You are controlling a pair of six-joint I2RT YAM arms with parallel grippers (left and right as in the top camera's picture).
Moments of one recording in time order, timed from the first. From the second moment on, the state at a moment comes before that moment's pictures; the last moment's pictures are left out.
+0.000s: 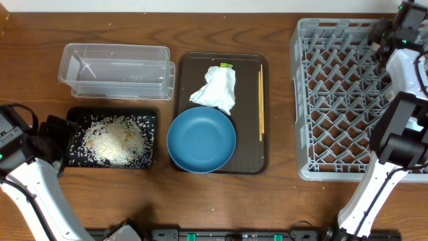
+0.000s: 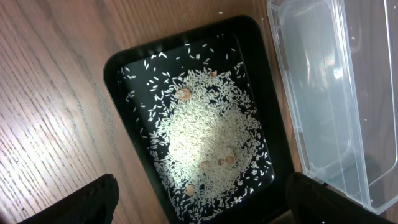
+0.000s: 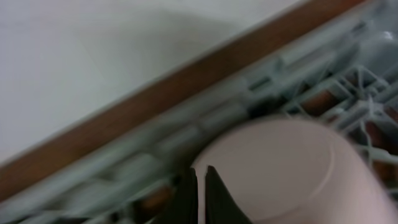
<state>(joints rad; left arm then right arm) 0.69 1.22 1.10 -1.00 0.15 -0.59 -0.31 2.34 1.91 -0.20 0.11 0.25</state>
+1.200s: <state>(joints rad) 0.69 1.22 1.10 -1.00 0.15 -0.59 -0.30 1.83 1.91 -0.71 -0.46 0.24</state>
